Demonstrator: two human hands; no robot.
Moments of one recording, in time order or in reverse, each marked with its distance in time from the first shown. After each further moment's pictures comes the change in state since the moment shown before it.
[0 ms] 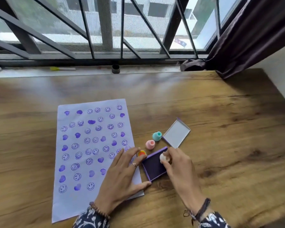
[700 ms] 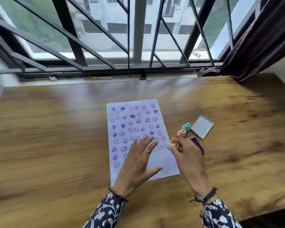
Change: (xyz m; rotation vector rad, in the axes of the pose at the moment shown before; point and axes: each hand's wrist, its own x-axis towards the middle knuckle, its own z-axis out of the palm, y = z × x) left_hand -0.057 -0.021 -0.072 -0.076 0.084 0.028; right_hand -0.041 -0.080 0.033 0.217 0.149 0.006
